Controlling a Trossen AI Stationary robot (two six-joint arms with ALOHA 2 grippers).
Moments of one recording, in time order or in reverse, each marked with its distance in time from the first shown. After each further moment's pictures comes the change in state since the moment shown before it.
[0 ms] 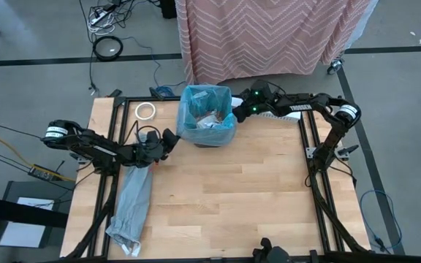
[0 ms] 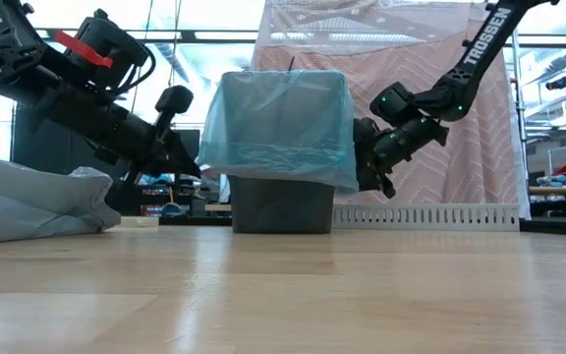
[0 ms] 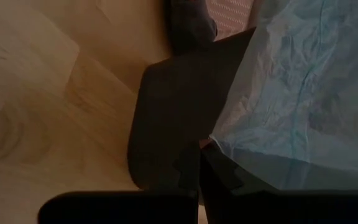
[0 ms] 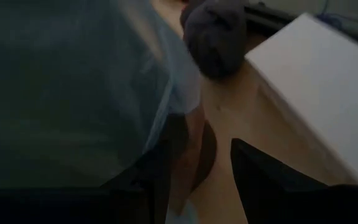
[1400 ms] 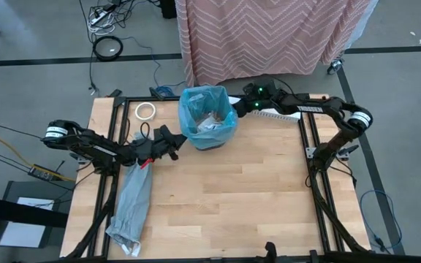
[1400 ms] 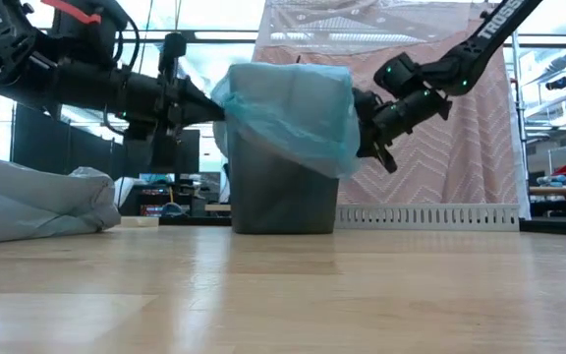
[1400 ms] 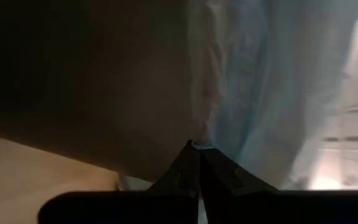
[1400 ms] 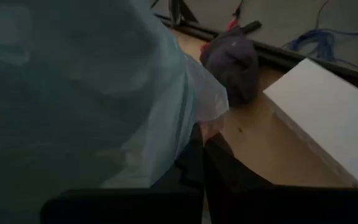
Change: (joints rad) left arm -0.001 0.000 0.000 0.447 0.206 0.000; right arm 0.037 -0.164 0.034 -0.119 0.071 0.113
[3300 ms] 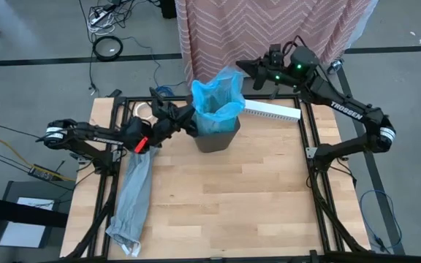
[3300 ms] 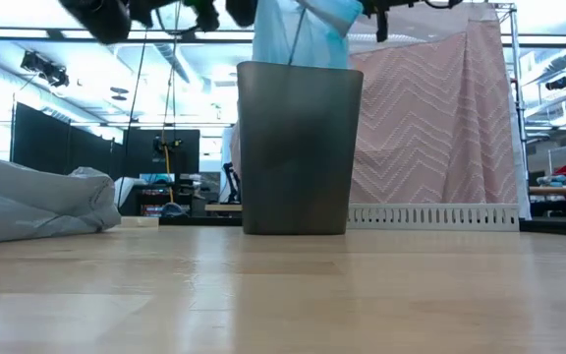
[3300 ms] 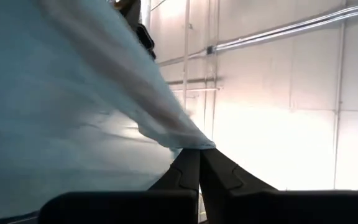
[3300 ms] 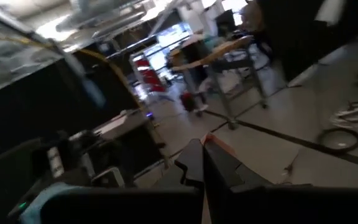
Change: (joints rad) left arm 0.067 -0.005 0.496 0.168 0.265 0.084; right arm 0.116 -0.297 0.411 -0.081 0.127 0.001
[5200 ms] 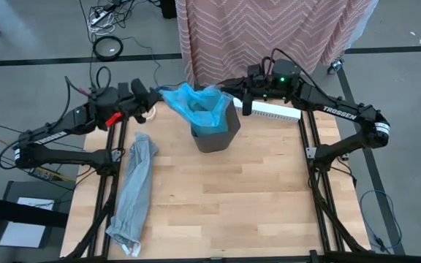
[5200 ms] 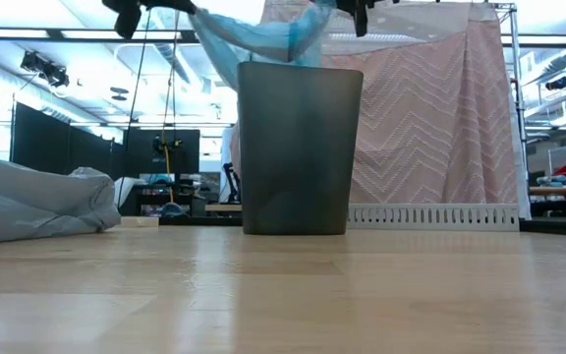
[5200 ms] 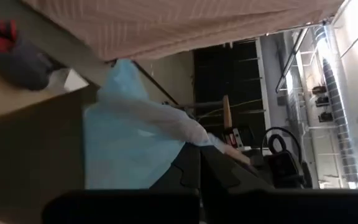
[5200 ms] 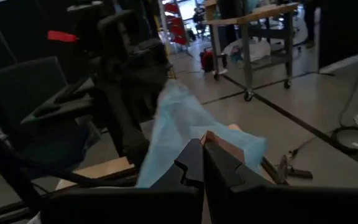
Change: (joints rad) left arm 0.228 -0.515 0.311 -1.691 -0.086 0.162; right arm 0.180 0.067 0.042 -0.127 -0.003 -0.264
